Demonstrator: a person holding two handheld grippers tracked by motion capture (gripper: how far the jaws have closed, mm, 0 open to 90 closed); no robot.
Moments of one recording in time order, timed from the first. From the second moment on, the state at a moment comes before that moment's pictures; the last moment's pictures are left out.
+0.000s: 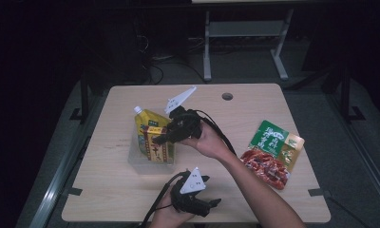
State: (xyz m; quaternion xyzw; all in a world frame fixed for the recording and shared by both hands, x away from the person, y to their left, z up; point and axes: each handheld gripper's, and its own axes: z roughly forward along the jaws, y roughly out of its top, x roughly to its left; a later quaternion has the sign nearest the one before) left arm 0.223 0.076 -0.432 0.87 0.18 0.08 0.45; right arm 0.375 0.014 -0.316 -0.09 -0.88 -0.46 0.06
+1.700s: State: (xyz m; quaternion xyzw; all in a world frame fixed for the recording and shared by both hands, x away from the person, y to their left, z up) left arm 0.220 0.077 -0.432 0.87 0.18 0.08 0.46; right arm 0.369 0.049 -0.372 -0.08 -0.91 -0.39 0.05
